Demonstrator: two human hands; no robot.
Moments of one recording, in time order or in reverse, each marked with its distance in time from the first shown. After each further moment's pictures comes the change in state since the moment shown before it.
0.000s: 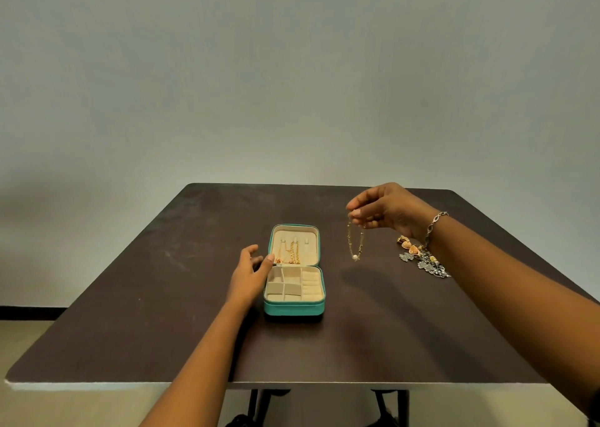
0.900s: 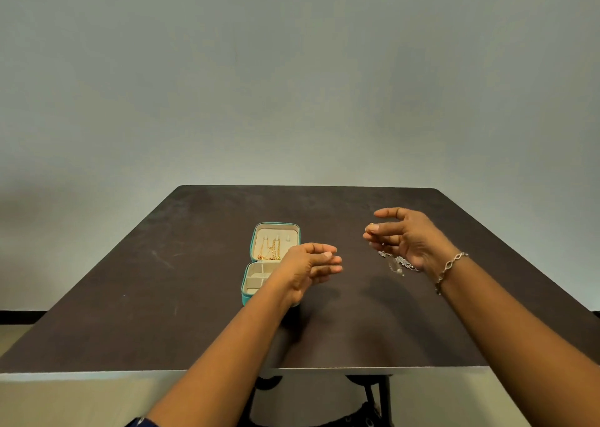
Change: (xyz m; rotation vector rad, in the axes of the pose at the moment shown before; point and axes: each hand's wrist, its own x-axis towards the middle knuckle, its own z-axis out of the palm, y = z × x) left_hand -0.062 0.090 0.076 -0.491 -0.441 -0.138; right_hand -0.061 0.040 -0.026 0.448 0.242 0.083
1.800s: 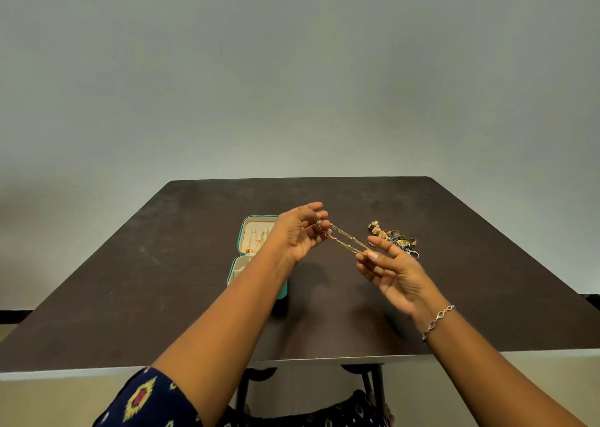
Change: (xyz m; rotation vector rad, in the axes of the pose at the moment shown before) left_hand 0.015 0.034 0.027 -0.316 0.112 0.014; right_hand -0.013 0.076 -0.021 0.501 -0.075 0.040
